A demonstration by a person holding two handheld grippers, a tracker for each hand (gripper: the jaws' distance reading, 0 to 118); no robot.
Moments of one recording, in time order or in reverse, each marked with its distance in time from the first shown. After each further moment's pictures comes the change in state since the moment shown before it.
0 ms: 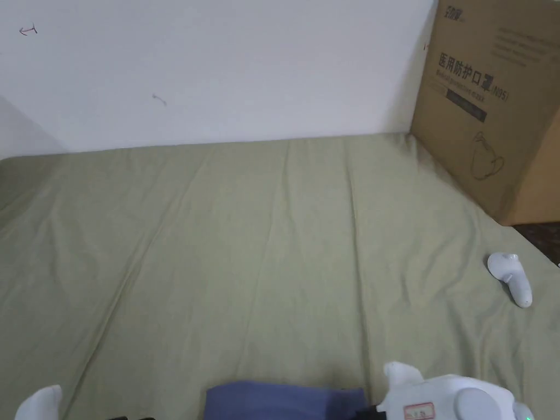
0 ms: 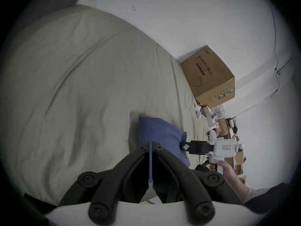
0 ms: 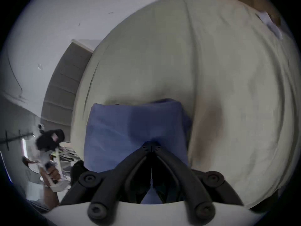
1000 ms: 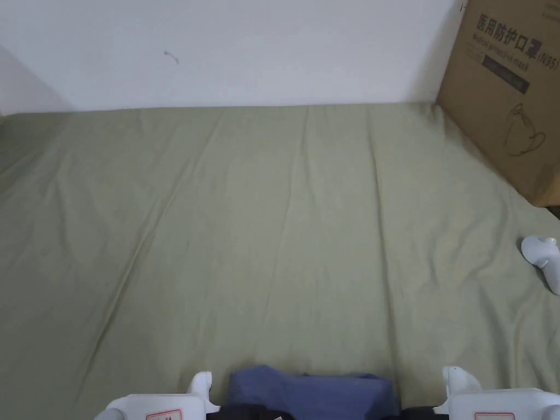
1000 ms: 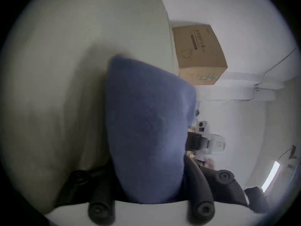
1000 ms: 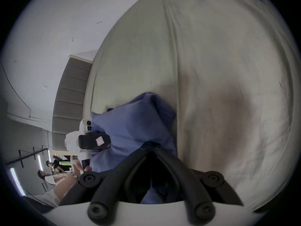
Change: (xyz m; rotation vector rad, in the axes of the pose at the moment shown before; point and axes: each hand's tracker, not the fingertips) left arm -0.052 -0.022 -0.179 -0.390 -0.422 0.253; right arm 0.020 -0.011 0.000 0.004 0.091 -0.114
